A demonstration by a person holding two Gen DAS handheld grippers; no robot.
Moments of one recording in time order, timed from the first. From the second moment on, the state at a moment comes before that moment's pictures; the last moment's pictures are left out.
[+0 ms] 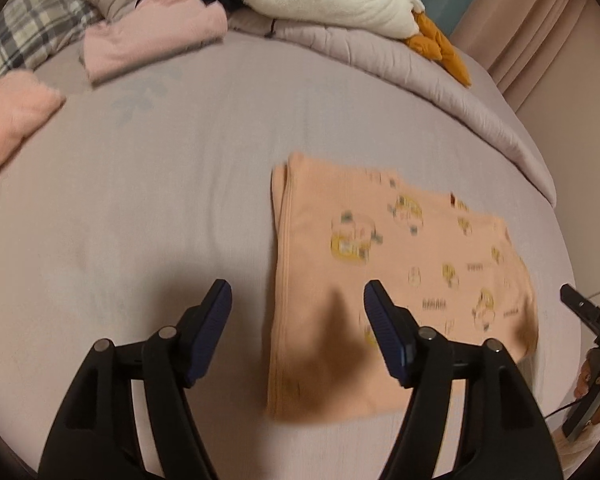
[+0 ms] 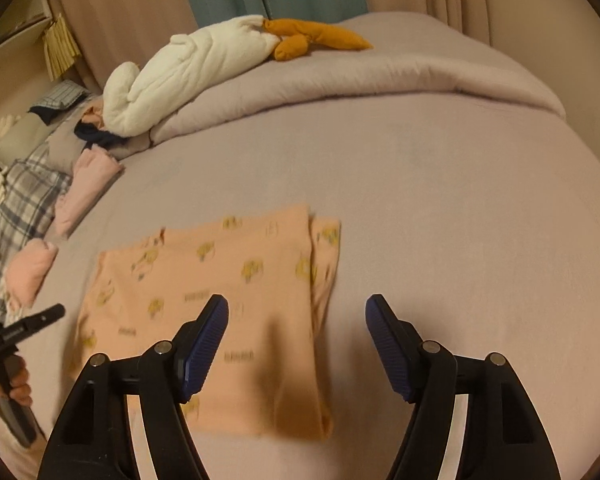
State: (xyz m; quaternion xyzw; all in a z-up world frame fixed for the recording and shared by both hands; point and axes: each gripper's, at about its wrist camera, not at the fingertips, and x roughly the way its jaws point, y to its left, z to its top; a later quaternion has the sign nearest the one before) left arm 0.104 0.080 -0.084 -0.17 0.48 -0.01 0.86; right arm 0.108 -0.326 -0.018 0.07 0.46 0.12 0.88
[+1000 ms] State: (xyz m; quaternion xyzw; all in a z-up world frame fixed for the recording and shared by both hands) left arm 0.100 0.048 -0.134 -0.21 0.50 -0.05 0.84; right arm 0.107 -0.306 -0.094 0.19 0.49 0.15 0.84
